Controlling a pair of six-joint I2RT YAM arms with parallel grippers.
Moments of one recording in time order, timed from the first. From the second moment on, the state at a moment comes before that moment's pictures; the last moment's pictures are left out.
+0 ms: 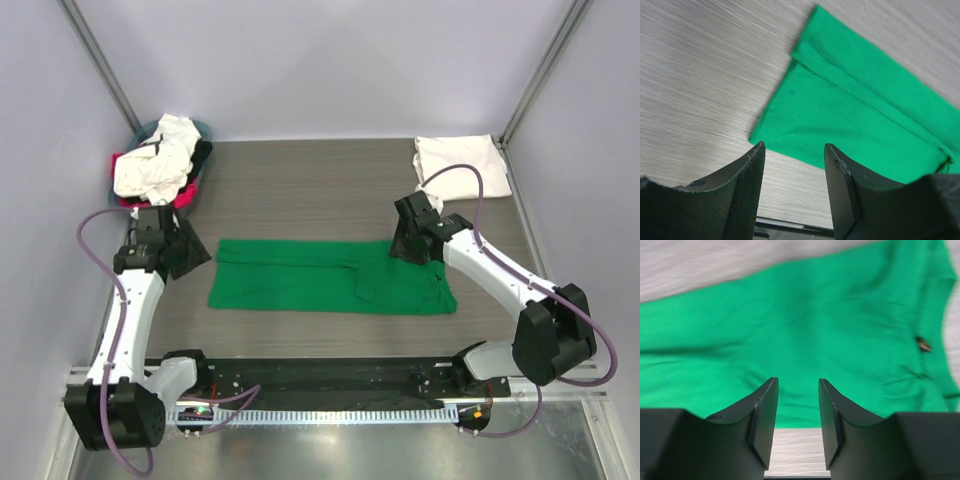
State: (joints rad) left arm 0.07 1.01 0.93 -0.84 0.01 -0.48; right arm 0.47 1.36 1.01 -0.69 0.20 0.70
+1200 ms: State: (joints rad) left arm -0.32 1.37 0.68 -0.57 0.00 -0.79; right arm 0.30 2.08 1.53 -0.76 0.01 0.58
